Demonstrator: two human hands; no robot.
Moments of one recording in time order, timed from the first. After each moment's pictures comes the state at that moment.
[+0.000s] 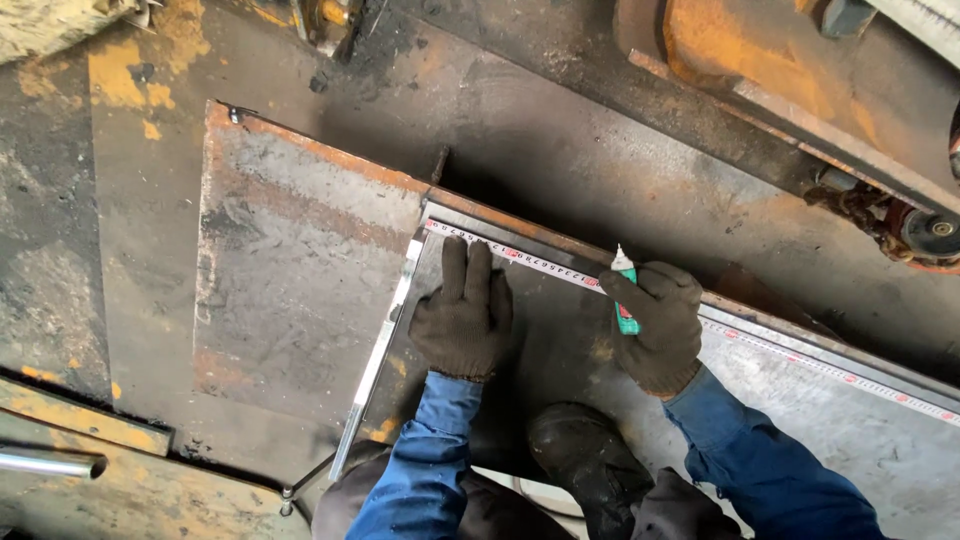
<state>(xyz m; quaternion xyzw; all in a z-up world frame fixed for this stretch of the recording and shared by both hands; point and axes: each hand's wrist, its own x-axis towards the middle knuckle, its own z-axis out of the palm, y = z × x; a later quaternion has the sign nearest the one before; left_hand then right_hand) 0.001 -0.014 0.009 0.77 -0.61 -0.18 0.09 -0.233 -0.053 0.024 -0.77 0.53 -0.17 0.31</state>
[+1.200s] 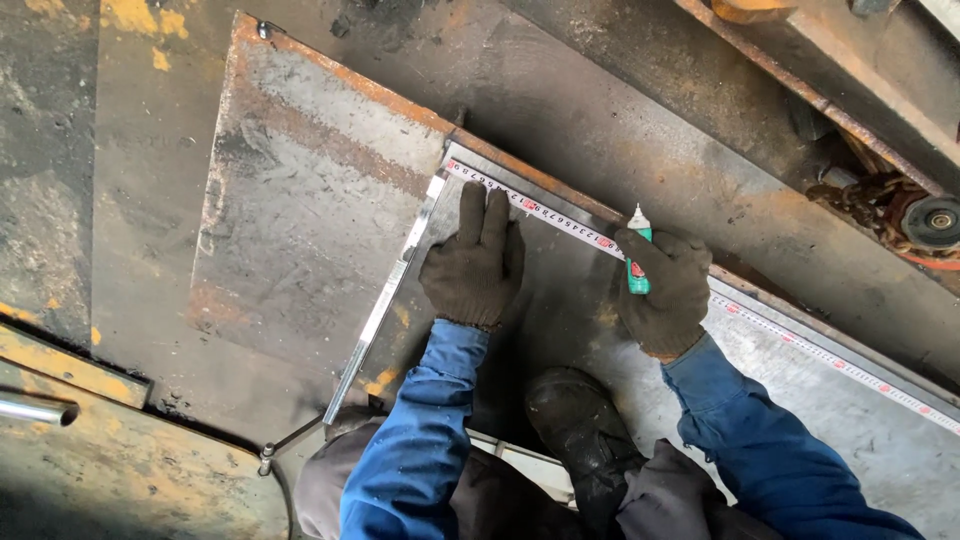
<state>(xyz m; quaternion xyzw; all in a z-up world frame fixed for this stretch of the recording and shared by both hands) 0.002 -0.013 0.015 0.77 -0.61 -0.18 0.09 -0.232 -0.034 0.019 -0.78 0.55 -0.15 0.24</state>
